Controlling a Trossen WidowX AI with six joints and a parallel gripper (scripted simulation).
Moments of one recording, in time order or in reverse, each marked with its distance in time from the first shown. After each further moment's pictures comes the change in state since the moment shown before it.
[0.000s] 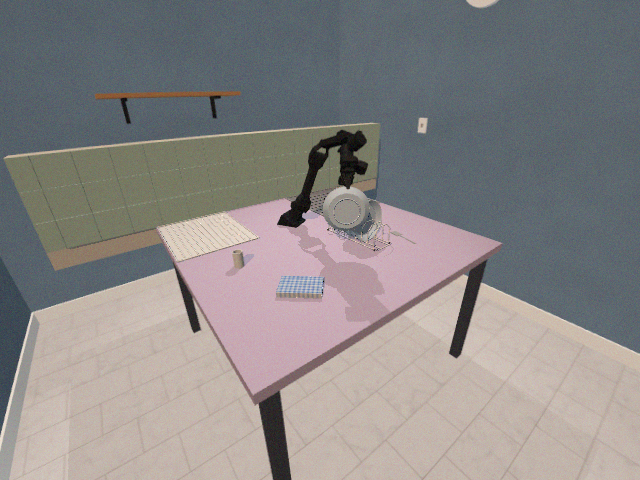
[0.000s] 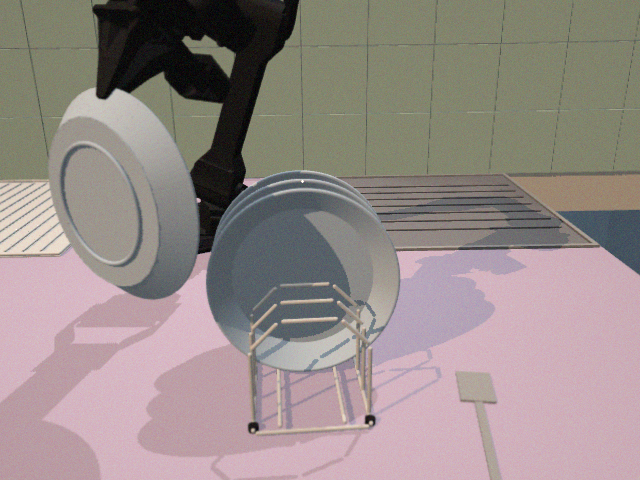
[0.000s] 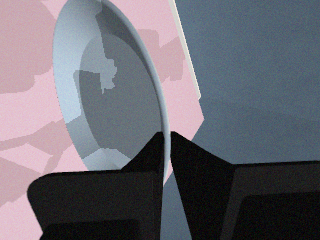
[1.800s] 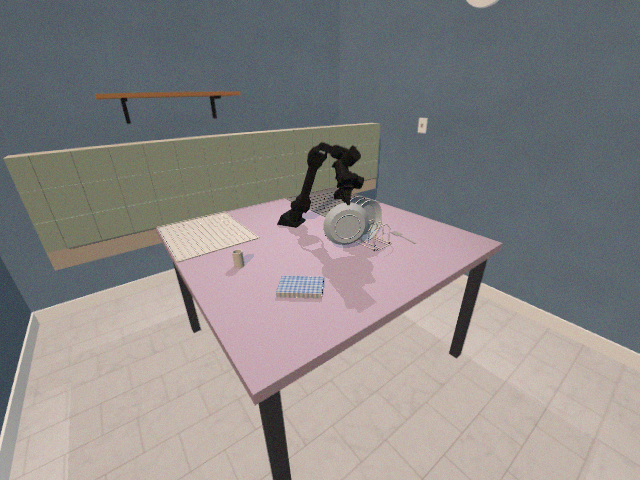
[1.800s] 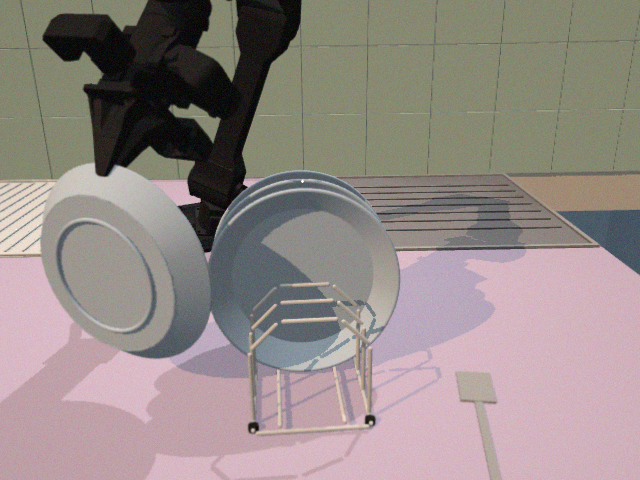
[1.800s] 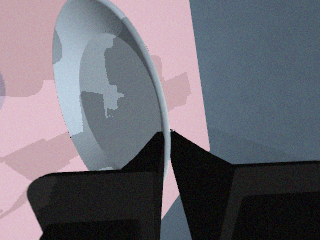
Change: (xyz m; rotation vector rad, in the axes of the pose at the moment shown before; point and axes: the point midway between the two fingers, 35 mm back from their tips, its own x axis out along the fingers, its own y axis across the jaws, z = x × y) arm 0.055 0.035 -0.001 -0.128 -0.137 0.027
